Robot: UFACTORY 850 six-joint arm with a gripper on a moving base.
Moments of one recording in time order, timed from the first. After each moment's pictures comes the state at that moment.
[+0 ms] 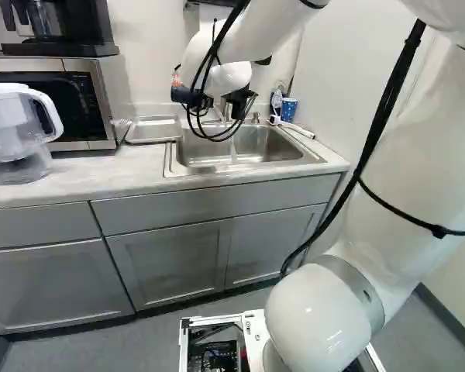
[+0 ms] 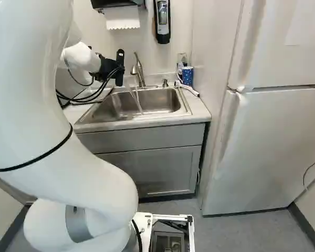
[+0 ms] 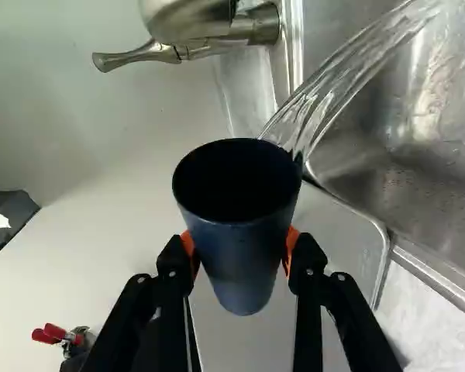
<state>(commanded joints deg) 21.0 0.7 -54.6 8.2 15.5 97.7</state>
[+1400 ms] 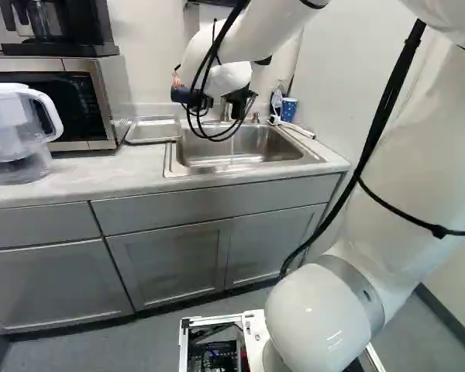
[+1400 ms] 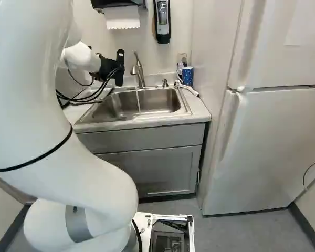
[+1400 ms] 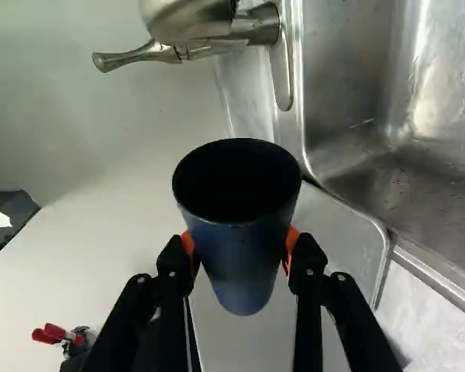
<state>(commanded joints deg) 21.0 0.7 -54.6 8.2 15.5 97.7</state>
